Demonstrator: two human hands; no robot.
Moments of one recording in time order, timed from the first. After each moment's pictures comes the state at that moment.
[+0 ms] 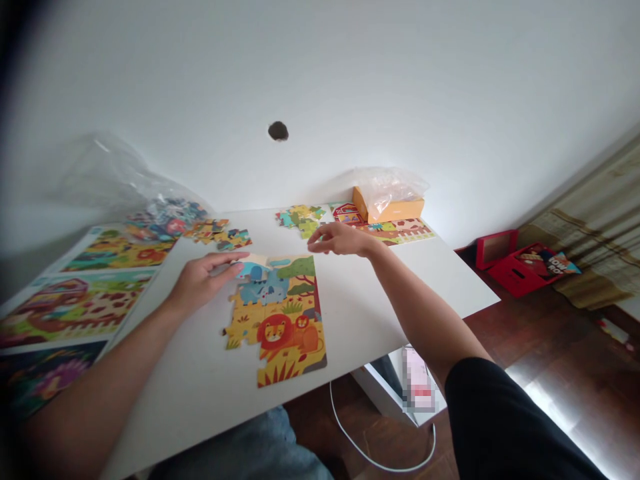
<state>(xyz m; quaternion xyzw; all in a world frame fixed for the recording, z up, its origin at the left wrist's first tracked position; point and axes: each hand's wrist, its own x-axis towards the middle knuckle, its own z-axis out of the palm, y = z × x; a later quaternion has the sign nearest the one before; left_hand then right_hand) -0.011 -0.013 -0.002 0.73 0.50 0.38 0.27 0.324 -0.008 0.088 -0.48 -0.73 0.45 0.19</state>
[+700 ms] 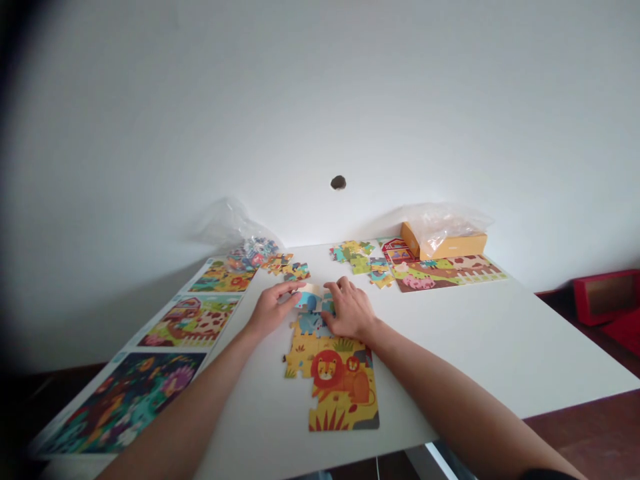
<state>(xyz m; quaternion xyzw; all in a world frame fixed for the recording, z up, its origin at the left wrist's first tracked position) -0.012 -0.014 -0.007 0.71 0.49 0.43 0.28 0.214 -0.043 0.014 -0.52 -0.84 0.07 0.17</state>
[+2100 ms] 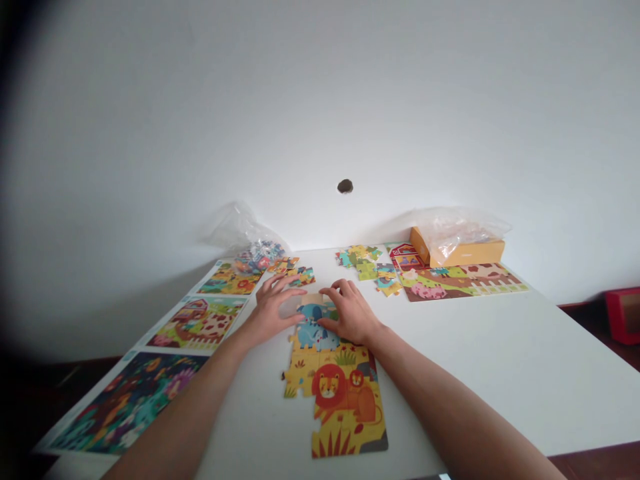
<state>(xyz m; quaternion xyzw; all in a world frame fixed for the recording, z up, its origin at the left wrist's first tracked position) -0.031 -0.020 0.006 0.83 0.49 0.27 0.02 0.218 -0.029 0.008 -0.40 -0.86 0.11 0.29</state>
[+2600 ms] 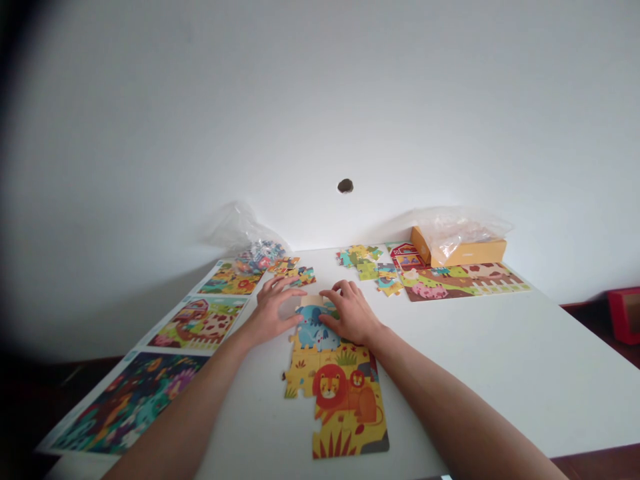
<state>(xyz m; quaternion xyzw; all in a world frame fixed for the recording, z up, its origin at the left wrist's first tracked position) -0.034 -0.022 0.004 0.83 0.49 0.26 0.04 0.216 -0.027 0.002 -0.42 -0.86 0.09 0.28</state>
